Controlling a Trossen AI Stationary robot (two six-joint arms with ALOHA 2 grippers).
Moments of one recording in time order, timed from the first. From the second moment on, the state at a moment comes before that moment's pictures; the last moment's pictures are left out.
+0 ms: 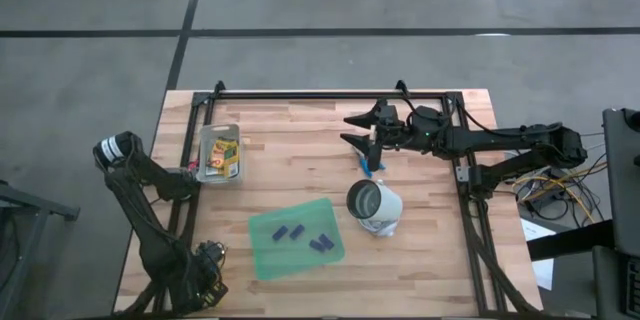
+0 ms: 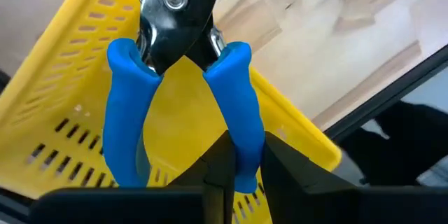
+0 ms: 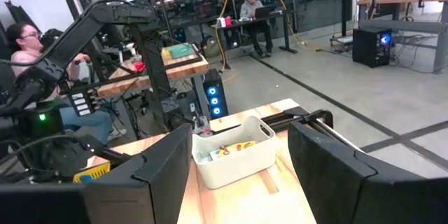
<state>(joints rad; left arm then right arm) -1.12 1.47 0.99 -0.80 0.00 -2.06 -0.13 1.23 0.84 0.38 0.05 0.23</state>
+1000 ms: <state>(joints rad) -1.12 1.47 1.03 -0.76 0.20 -2.22 -0.11 1.43 0.84 0.59 0.05 0.23</state>
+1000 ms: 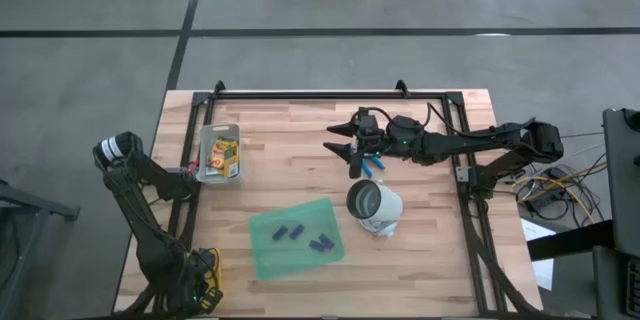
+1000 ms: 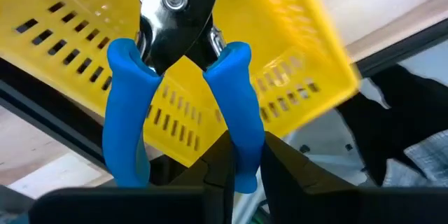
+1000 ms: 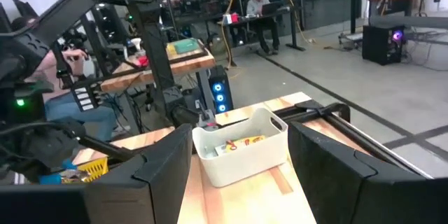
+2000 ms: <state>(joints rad) -1.03 1.46 0.85 -0.66 0.20 -1.90 -0.10 1.29 0.86 0.56 0.04 0.17</state>
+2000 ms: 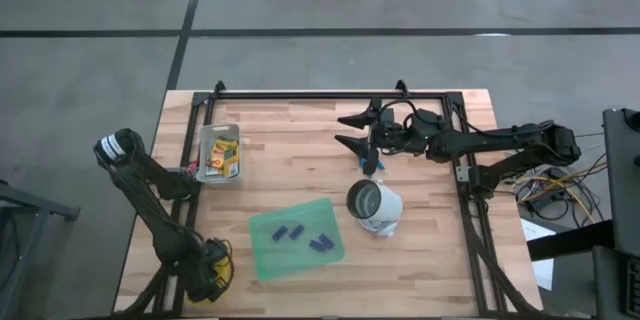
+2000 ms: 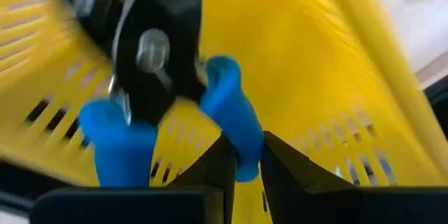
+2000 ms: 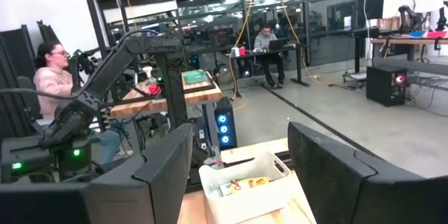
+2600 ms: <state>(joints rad) -0.95 1.46 0.89 -0.72 0.20 -1.72 -0.10 1.29 0.86 0.53 0.04 0.18</state>
